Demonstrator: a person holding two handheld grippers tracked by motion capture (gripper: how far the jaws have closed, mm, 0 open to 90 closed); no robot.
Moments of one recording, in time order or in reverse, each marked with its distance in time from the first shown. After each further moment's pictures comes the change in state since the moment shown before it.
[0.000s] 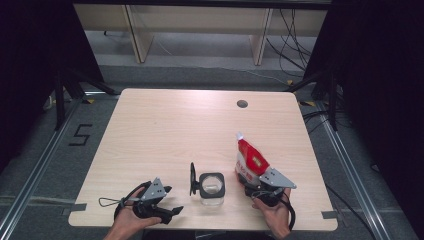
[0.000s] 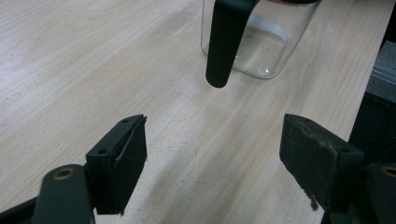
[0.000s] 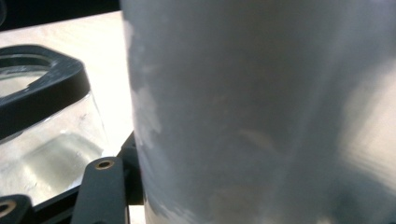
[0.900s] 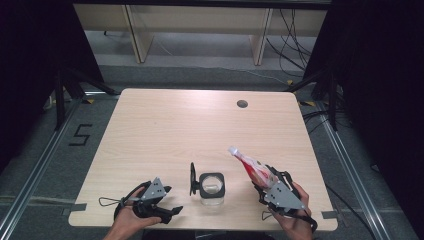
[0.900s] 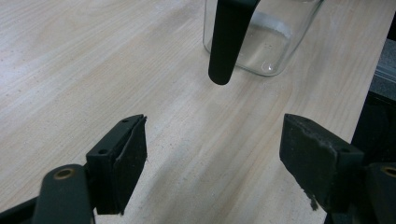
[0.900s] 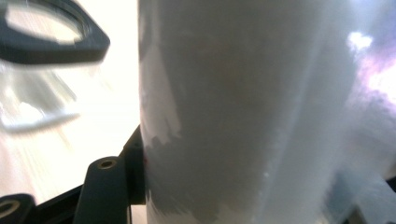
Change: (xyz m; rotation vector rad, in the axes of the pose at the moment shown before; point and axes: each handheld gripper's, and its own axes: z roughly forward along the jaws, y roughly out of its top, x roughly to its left) left arm 0.001 -0.001 0.001 0.007 0.000 -0.001; right arm 0.010 0.025 -0.061 0.016 -0.165 -0.571
